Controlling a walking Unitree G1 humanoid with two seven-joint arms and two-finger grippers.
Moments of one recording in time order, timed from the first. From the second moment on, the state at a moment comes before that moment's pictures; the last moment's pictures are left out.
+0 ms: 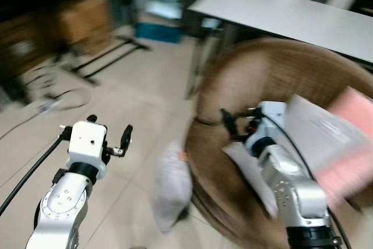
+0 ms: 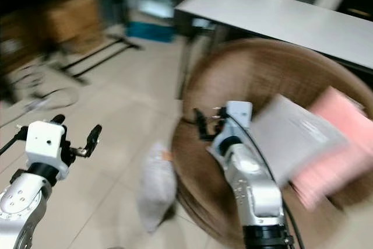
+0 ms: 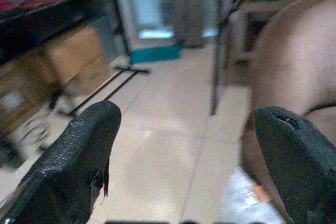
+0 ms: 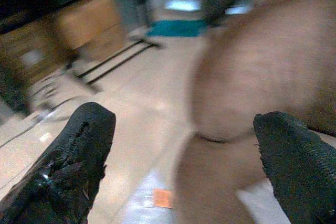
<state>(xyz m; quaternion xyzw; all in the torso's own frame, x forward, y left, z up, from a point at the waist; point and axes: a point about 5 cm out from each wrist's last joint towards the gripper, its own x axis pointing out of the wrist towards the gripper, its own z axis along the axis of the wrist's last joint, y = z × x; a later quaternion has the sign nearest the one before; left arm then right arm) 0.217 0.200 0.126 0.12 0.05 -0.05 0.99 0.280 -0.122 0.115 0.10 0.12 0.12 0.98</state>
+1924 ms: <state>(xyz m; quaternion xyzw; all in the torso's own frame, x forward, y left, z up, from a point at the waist) 0.206 0.211 0.117 0.17 0.05 -0.01 0.98 0.270 -0.121 0.094 0.09 0.16 0.15 0.97</state>
